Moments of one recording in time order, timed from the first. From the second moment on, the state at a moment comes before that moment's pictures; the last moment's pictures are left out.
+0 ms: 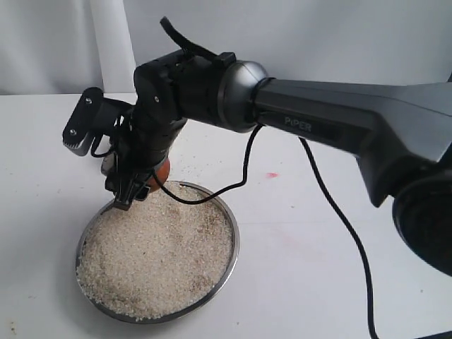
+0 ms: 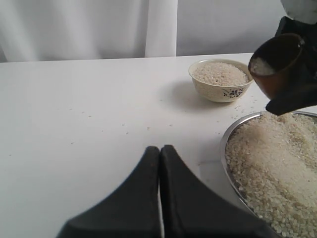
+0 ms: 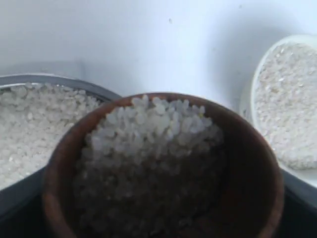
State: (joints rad) left arm -0.04 0.00 0.00 -0.04 0.36 0.04; right arm 0.84 2.26 -1.92 0.06 0.77 -0.63
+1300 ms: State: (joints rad) left arm -0.04 0.00 0.00 -0.04 0.36 0.04; right arm 0.77 2.58 -2.53 -0.61 0.78 -0.40
